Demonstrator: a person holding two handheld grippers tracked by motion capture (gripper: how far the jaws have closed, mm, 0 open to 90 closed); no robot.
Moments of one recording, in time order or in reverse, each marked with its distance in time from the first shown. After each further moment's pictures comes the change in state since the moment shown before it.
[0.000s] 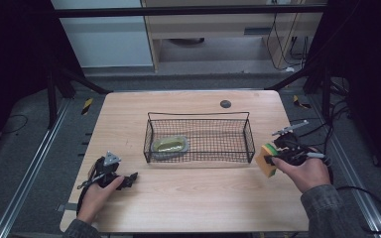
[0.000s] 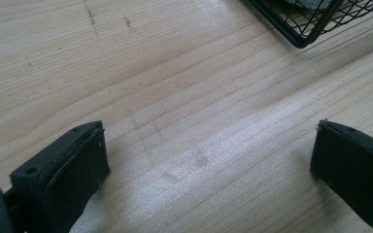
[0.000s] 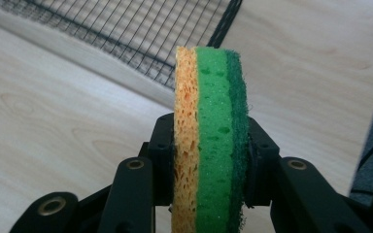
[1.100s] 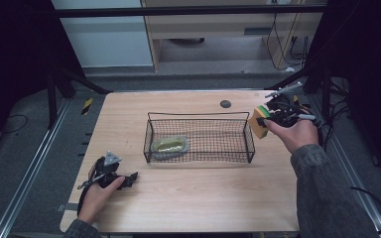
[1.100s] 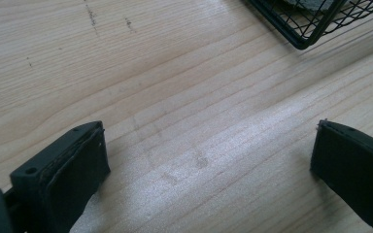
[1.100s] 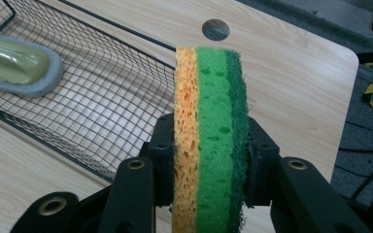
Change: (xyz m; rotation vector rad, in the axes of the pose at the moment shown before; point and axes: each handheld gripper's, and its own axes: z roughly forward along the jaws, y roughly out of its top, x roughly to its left) left arm 0.000 0.000 0.001 -0.003 0.004 -0.003; right arm -0.015 0.091 -0.006 -0.161 -0.045 -0.058
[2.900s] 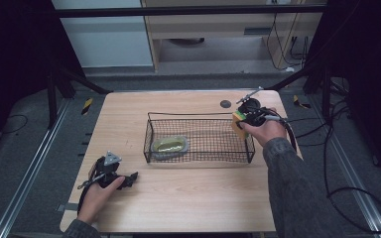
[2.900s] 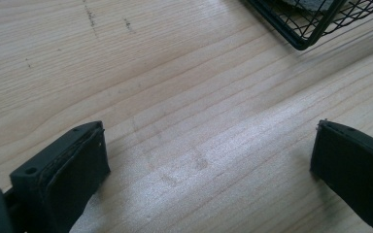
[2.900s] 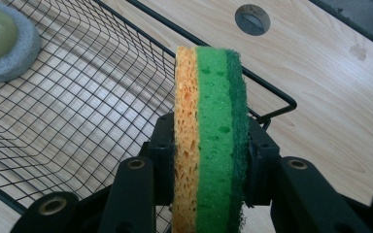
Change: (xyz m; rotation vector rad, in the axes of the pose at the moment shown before) left arm 0.000 0.000 0.001 -0.001 -0.002 0.002; right arm 0.025 0.015 0.088 0.095 0.011 -0.133
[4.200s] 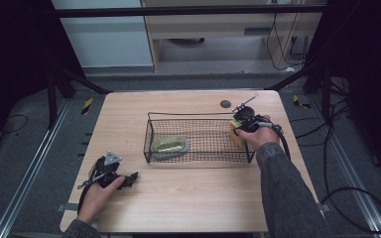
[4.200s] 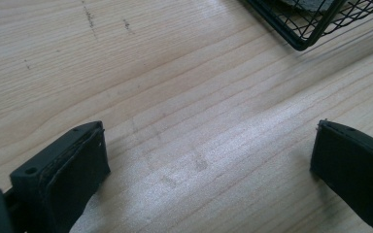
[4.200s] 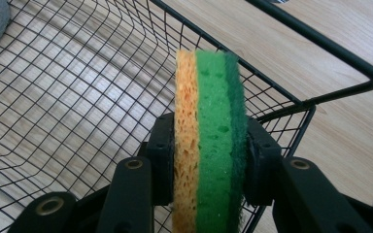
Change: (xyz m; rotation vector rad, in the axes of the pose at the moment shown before) left arm 0.000 0.000 0.000 -0.001 -0.003 0.000; right arm 0.007 -0.012 0.039 0.058 0.003 0.014
